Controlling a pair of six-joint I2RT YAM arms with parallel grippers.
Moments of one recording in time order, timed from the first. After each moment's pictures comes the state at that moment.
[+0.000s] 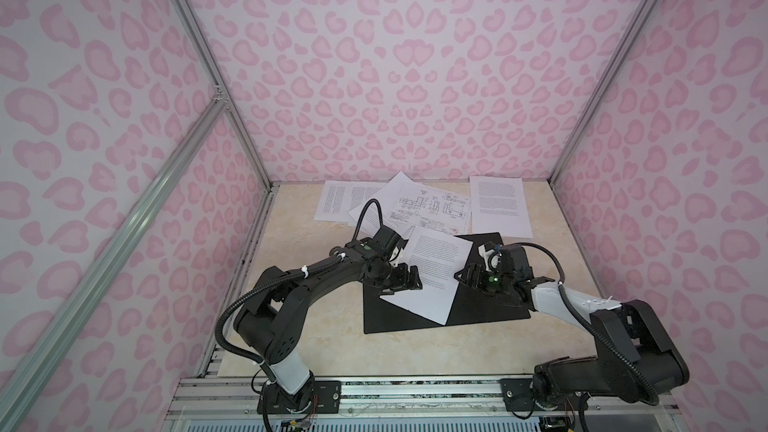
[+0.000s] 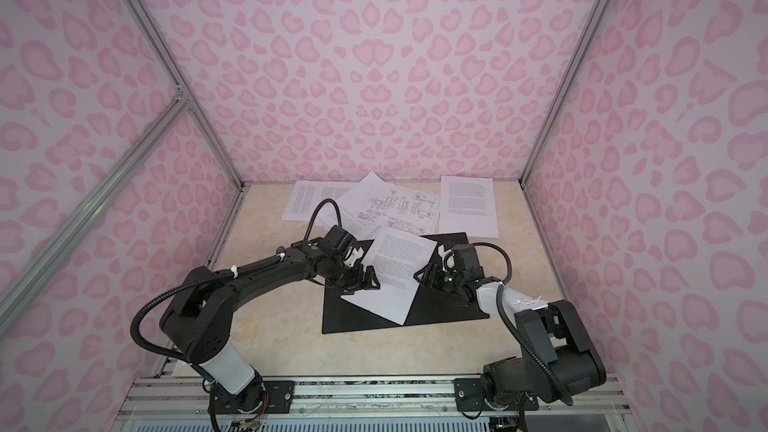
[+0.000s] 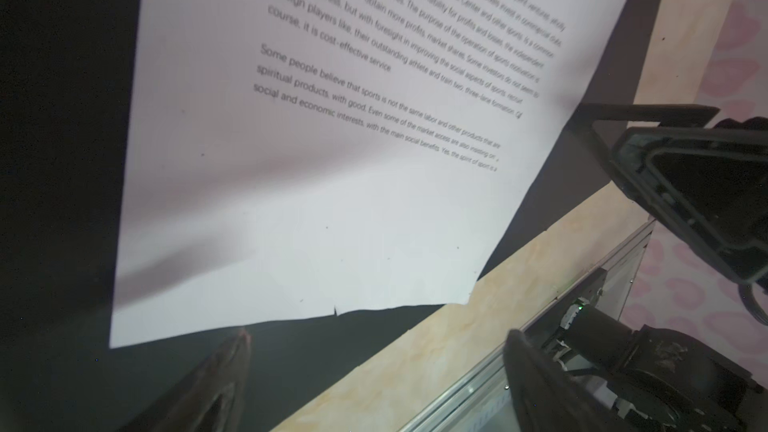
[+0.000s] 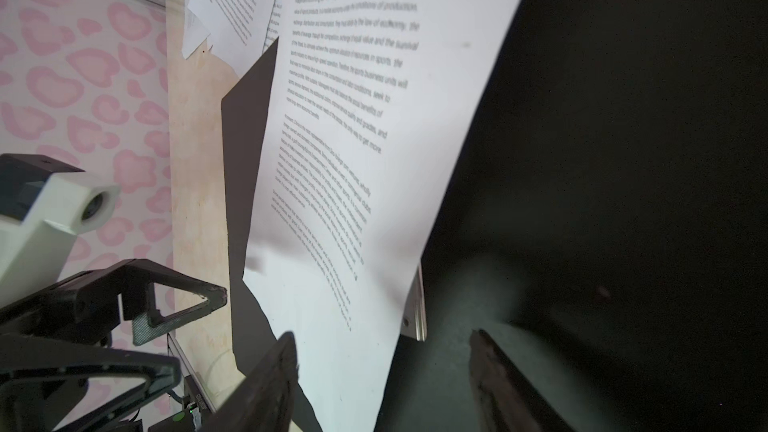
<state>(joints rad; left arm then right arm) -0.64 1.70 1.08 -0.59 0.44 -0.63 0.26 1.39 0.49 0.05 -0.51 0.68</state>
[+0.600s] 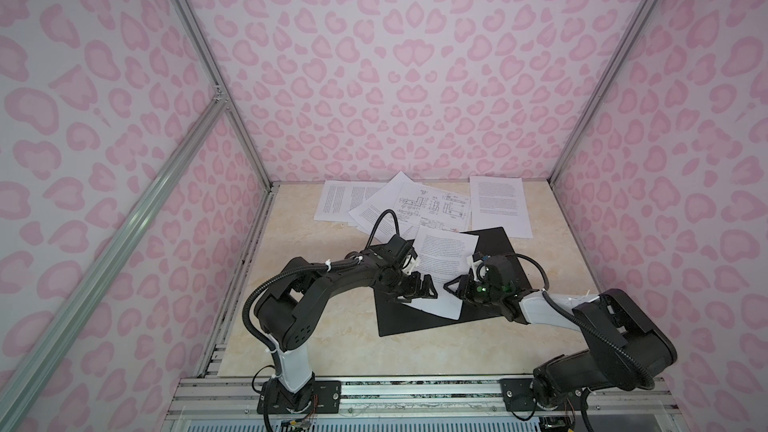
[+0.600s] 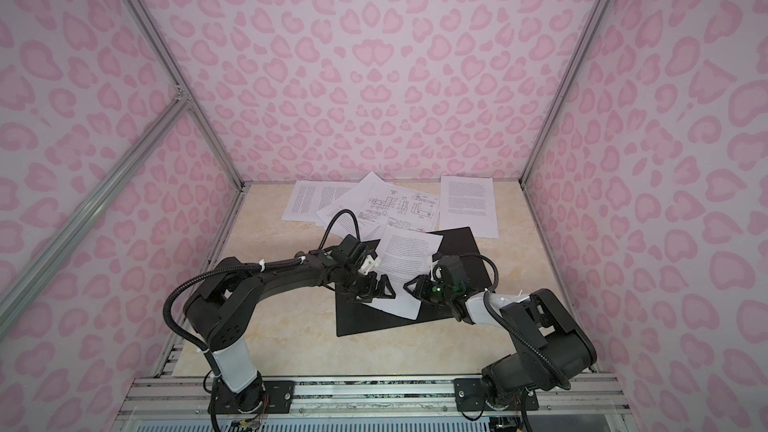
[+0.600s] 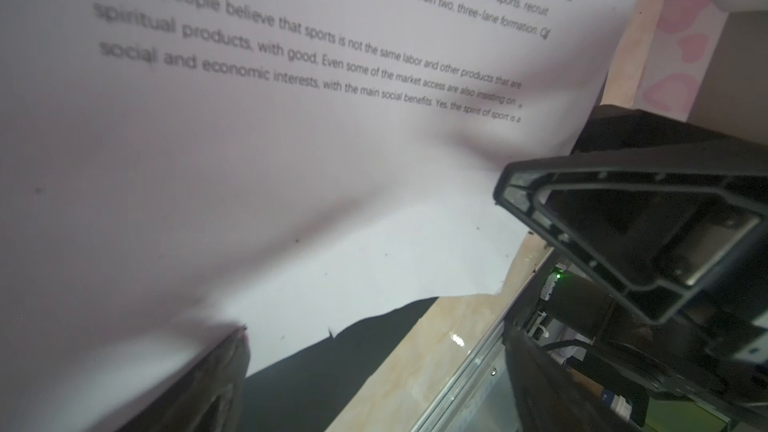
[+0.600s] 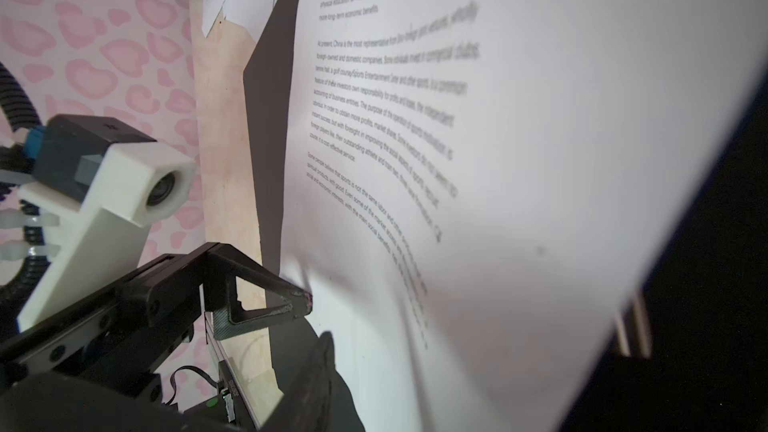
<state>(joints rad) -0.71 1.83 1.04 -0.39 0.57 -0.63 0.40 1.48 0.42 0.32 -0.50 0.87</state>
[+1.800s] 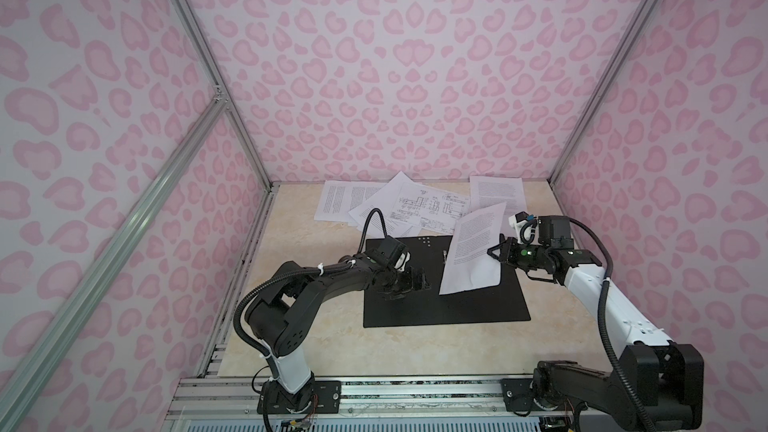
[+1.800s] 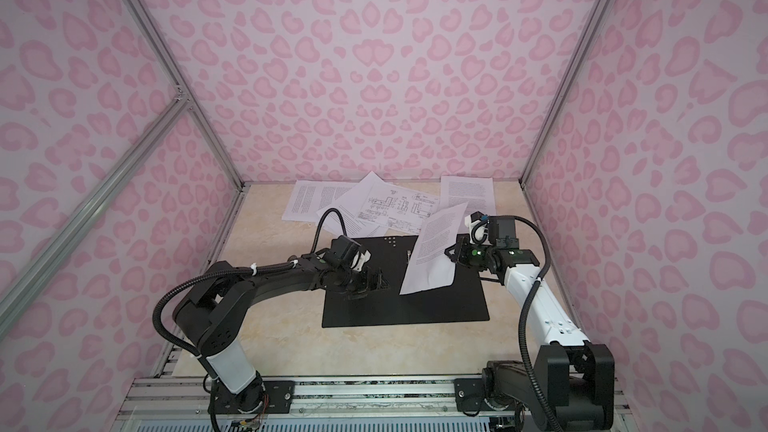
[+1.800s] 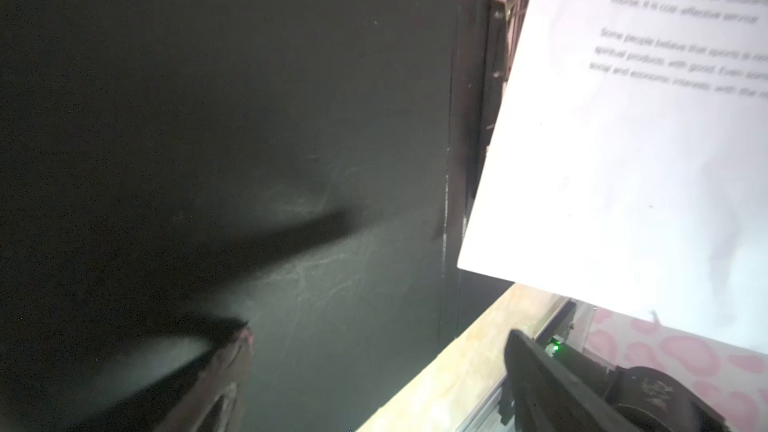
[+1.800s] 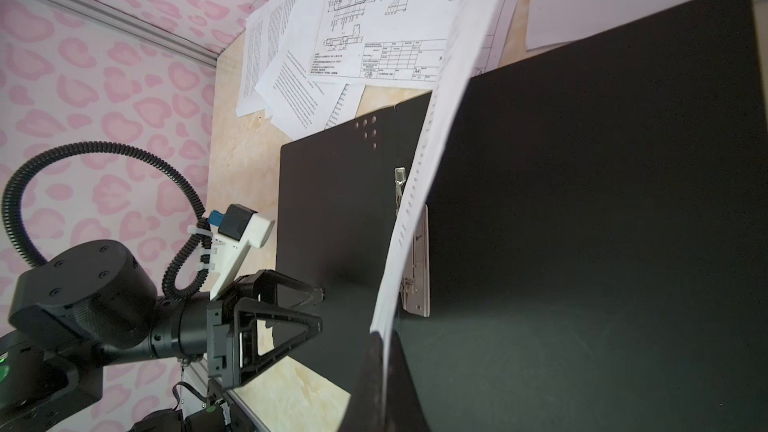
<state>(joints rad) -0.65 1.76 0.92 -0.24 0.45 -0.77 0.02 1.25 0.89 -0.52 -0.61 0.41</state>
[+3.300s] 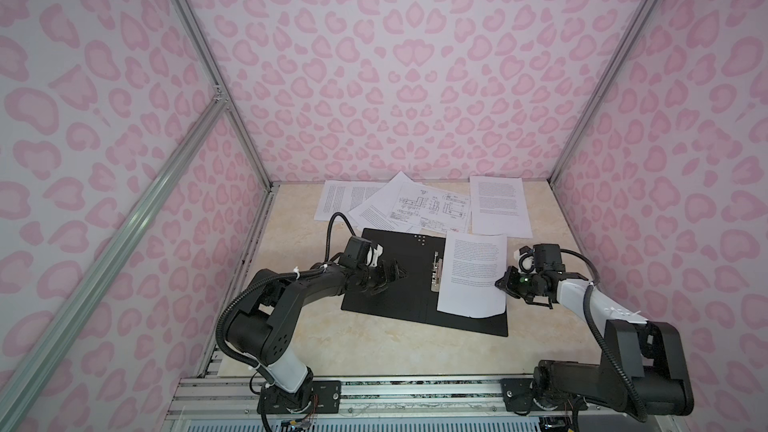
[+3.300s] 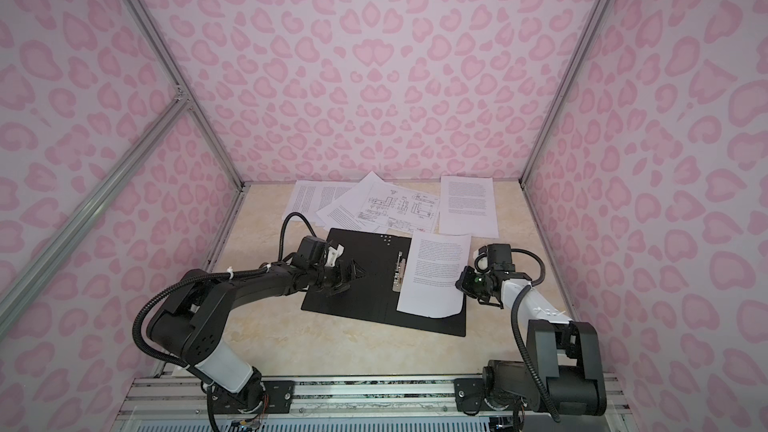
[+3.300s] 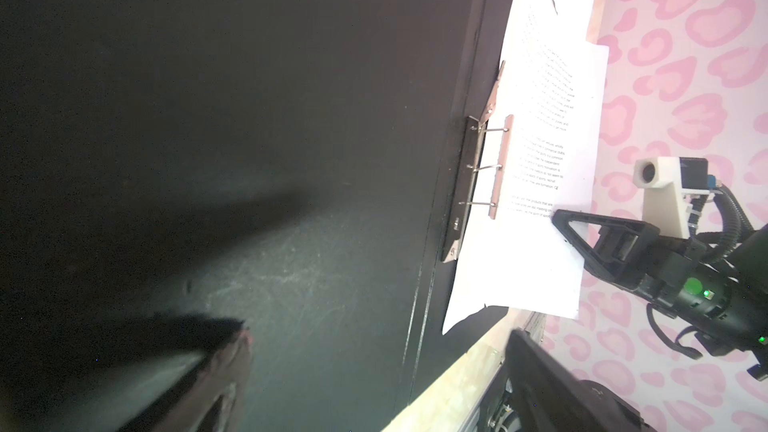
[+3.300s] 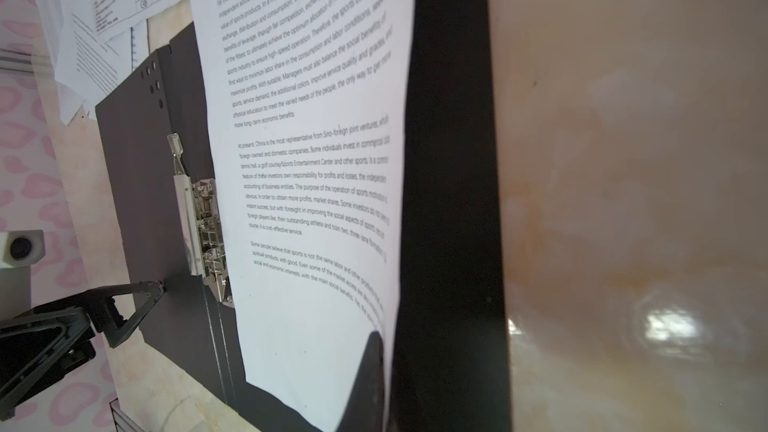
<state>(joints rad) -0.46 1.67 0.74 -0.05 0.55 -0.77 -0.06 1.31 0.60 -0.40 -0.47 0.43</state>
